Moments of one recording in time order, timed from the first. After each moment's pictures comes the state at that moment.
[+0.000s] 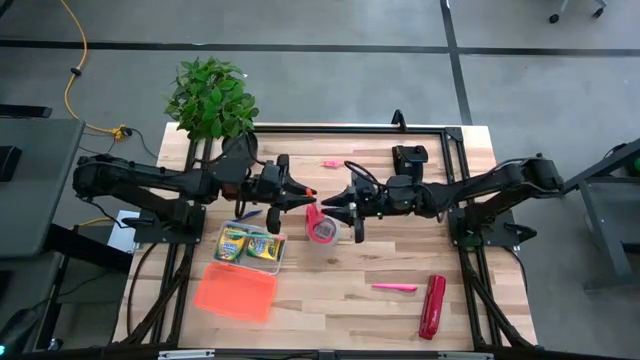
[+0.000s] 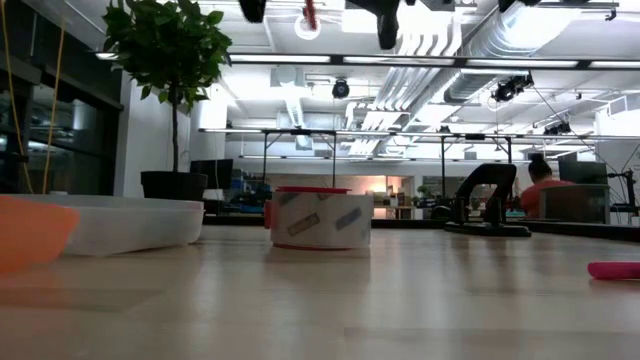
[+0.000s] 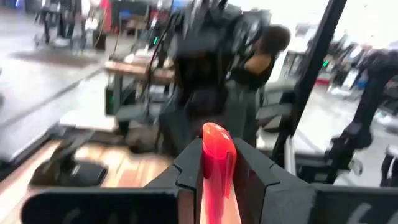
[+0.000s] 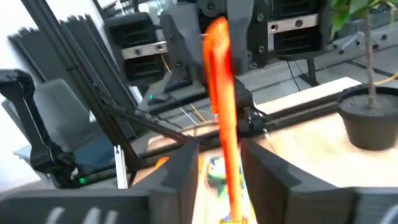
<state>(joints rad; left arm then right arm) 0.09 1.19 0.86 0.30 0.03 -0.15 0.11 1.40 0.89 0.47 0.06 0.33</state>
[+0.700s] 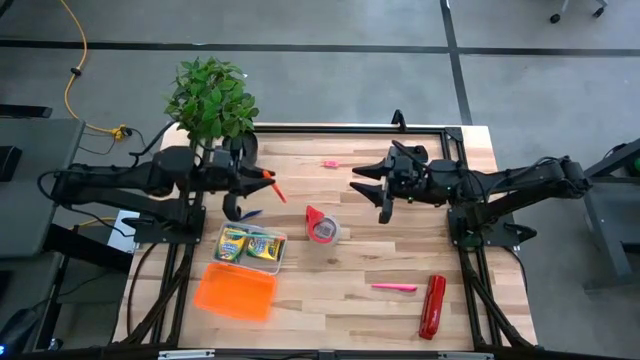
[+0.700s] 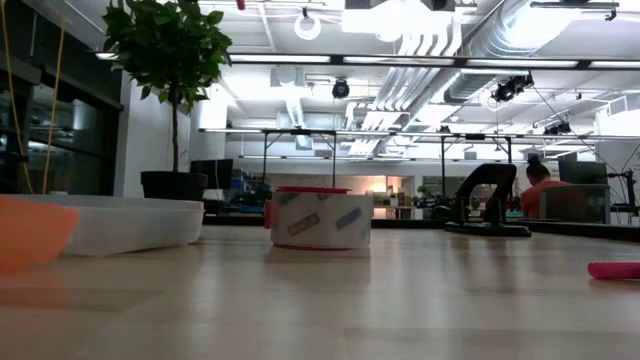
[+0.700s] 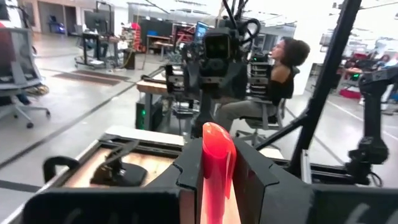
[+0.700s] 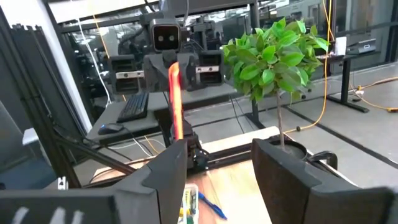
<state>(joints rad) 0.11 0.81 0.80 0.02 -0.07 -0.12 0.11 1.10 0.89 0.26 0.28 0.15</state>
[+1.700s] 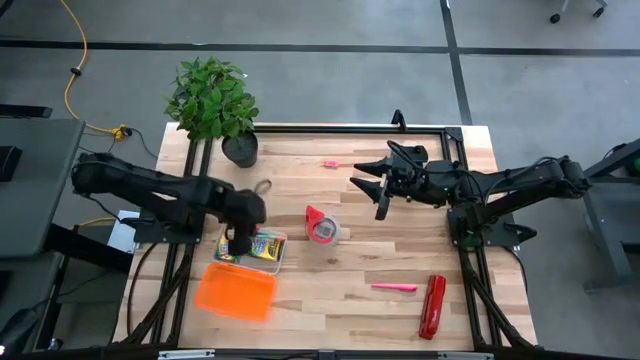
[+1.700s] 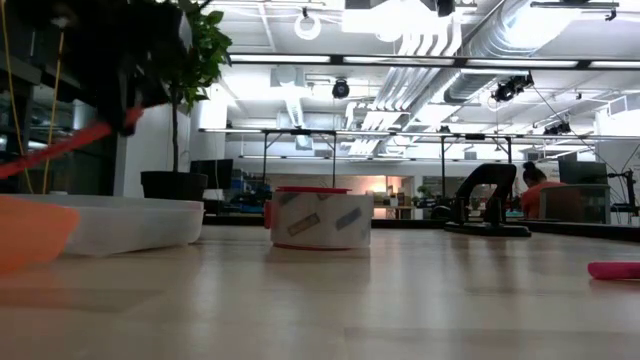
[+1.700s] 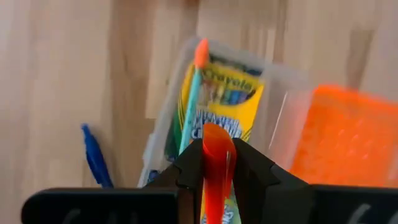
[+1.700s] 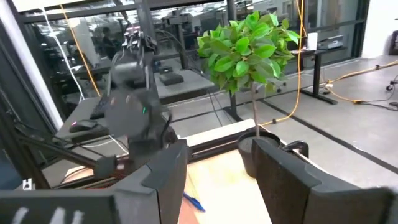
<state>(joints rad) -0.02 1.19 0.84 -0.88 0.06 -0.26 0.11 1.11 0.89 0.22 0.38 0.15</state>
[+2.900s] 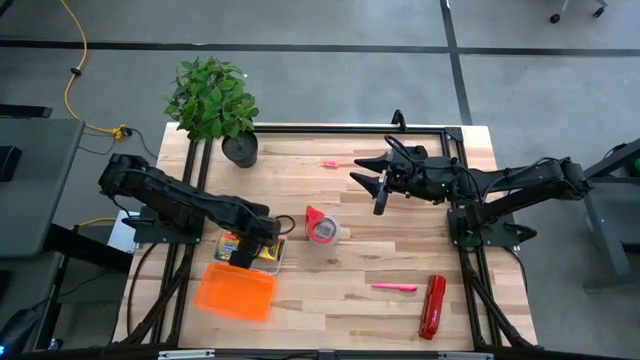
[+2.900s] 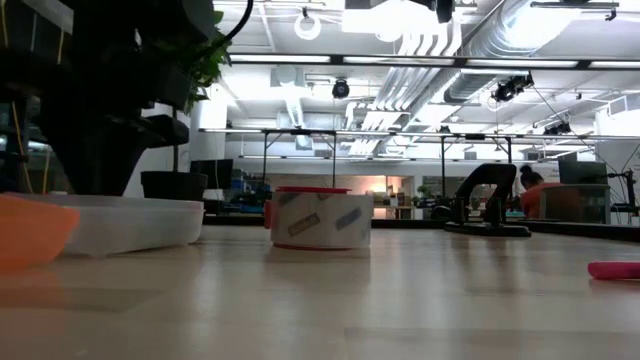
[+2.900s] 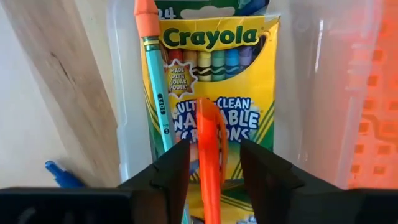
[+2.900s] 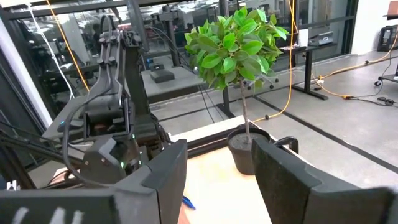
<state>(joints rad) -0.11 1.47 0.85 -0.83 0.03 0.01 0.07 1.11 0.89 0.20 0.36 0.16</state>
